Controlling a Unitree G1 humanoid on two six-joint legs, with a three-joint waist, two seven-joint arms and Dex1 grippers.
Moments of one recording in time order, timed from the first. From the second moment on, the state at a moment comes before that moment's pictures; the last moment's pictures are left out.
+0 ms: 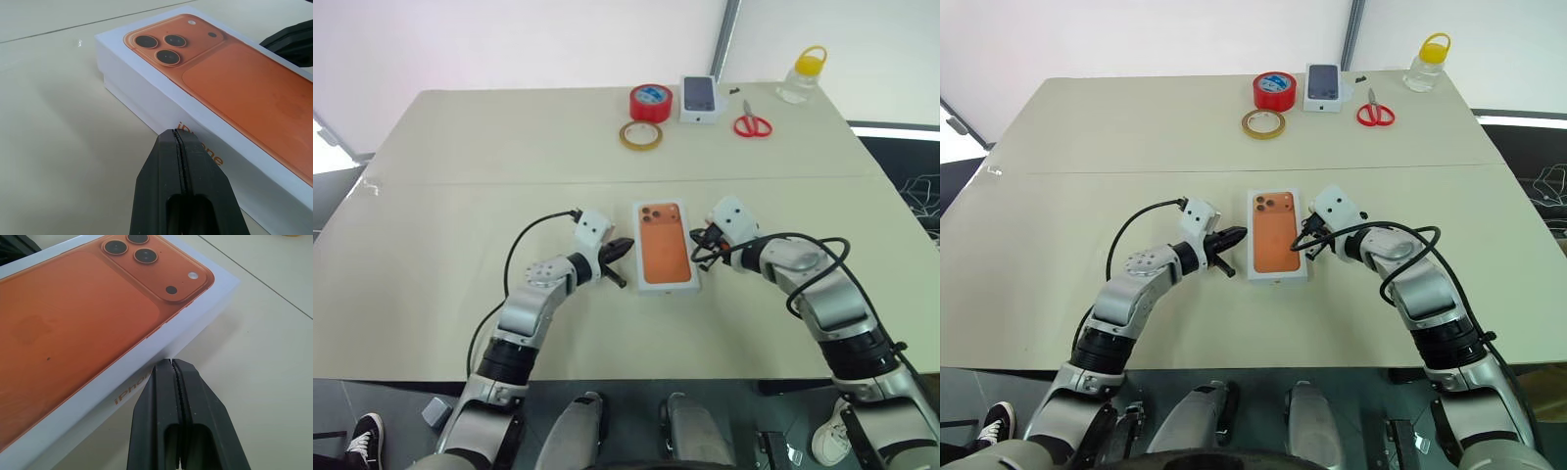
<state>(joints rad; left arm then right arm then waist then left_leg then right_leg) -0.43 0.17 -0.15 0.05 -0.20 0.50 -0.55 -0.45 -0.60 0.18 -0.11 0.16 0.63 0.60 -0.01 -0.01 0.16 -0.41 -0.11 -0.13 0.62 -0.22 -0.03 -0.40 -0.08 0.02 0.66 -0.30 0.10</state>
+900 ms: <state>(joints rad) -0.56 0.15 -0.06 0.12 -0.23 0.45 -0.50 -0.58 -0.57 0.12 0.04 0.08 0.55 0.62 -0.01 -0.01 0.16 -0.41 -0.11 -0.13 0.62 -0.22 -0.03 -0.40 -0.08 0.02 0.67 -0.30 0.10</state>
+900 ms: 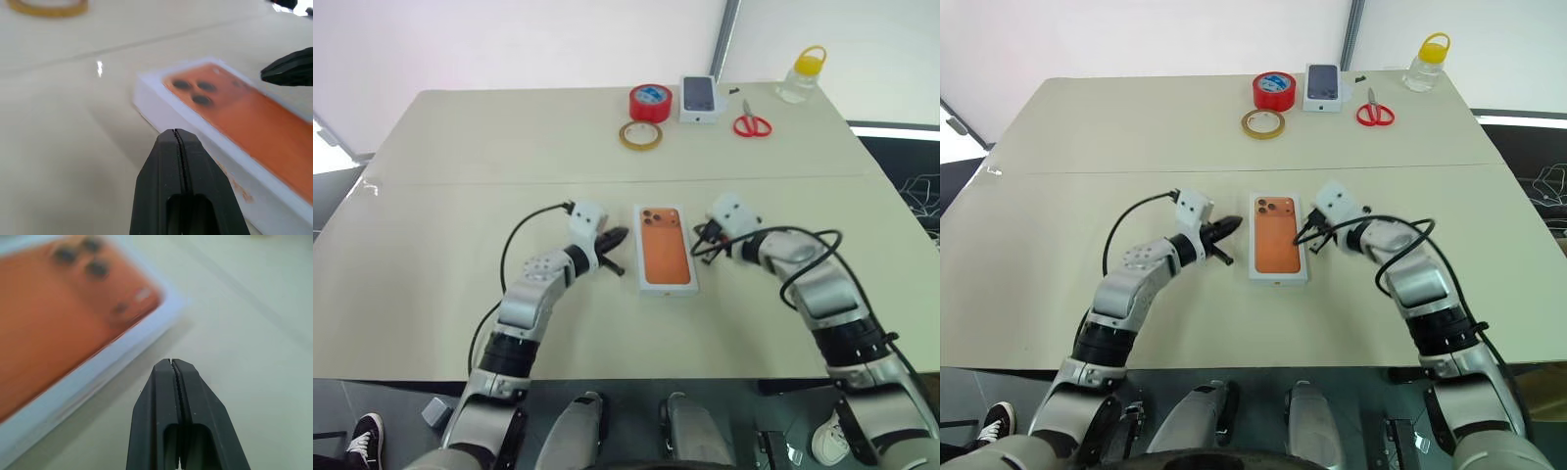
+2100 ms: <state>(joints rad) -0.32 0.51 0.11 -0.13 -0.41 0.53 -0.76 -0.50 -0.61 0.06 -0.05 0.28 0.64 0.85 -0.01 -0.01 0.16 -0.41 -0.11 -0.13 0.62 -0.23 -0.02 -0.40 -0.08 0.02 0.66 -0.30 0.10</state>
